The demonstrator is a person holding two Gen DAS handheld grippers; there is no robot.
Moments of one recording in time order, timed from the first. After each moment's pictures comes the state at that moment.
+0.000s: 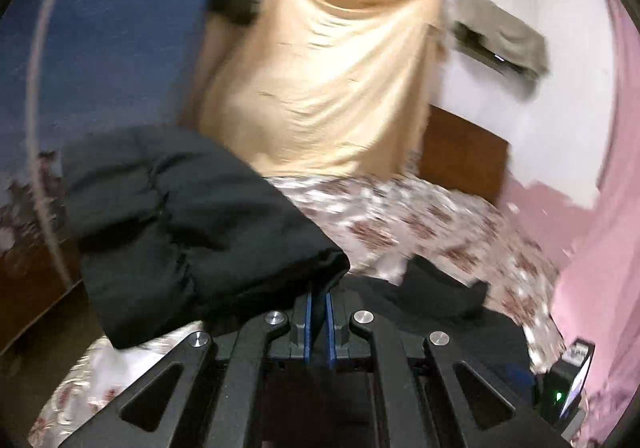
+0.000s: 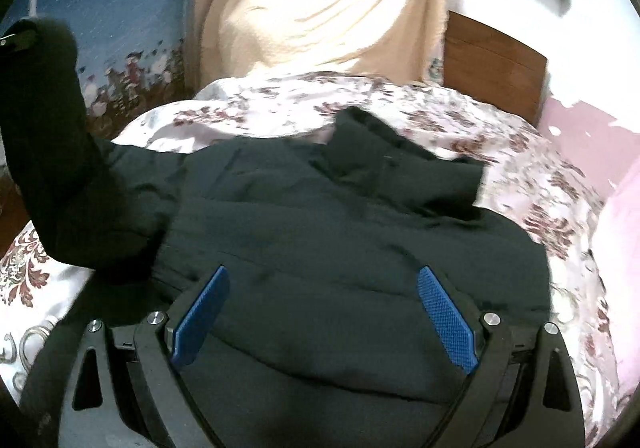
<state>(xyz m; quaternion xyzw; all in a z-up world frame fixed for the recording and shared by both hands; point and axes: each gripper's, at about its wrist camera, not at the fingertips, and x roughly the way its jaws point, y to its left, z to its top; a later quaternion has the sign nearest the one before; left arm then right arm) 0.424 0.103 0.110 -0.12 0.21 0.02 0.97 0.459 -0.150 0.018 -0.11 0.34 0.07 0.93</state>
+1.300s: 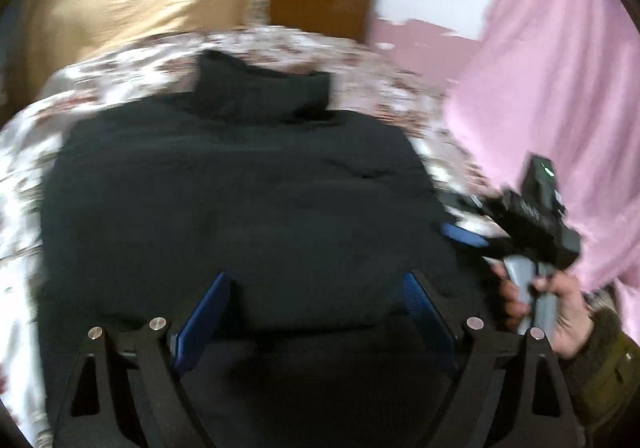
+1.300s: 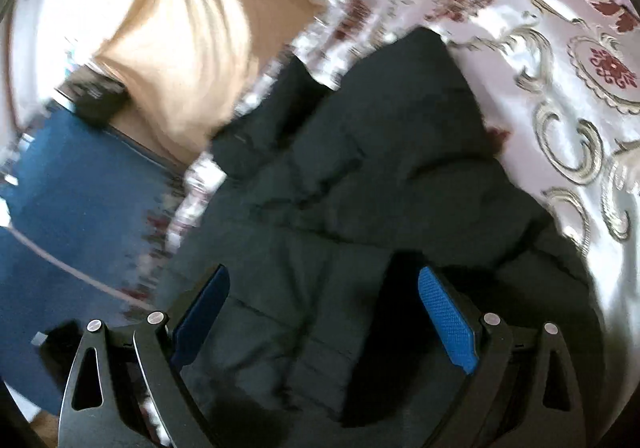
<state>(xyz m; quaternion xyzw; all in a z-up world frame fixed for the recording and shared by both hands) 0.411 -0.059 -0.018 -0.05 0.41 -0.21 0.89 0.458 -0.398 -0.092 0.33 0.42 0.10 0.84</state>
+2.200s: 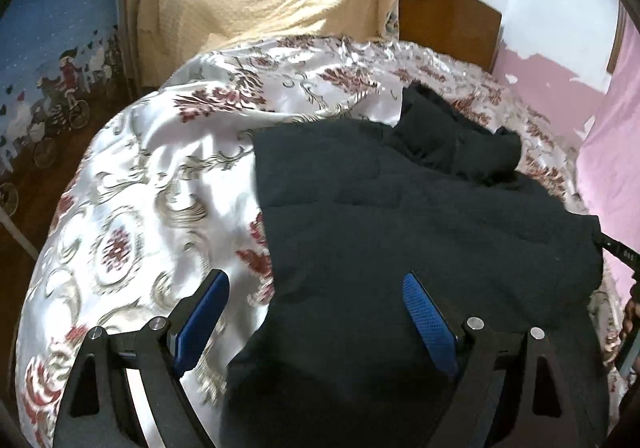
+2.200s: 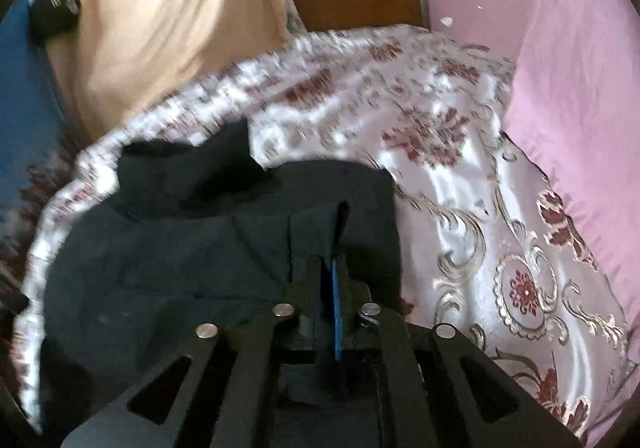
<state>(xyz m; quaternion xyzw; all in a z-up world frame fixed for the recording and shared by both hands) 0.516 0.052 -0.031 -0.05 0.42 -0.03 0.91 0.528 -0.381 -0.013 0.07 0.40 -0.08 0.91</state>
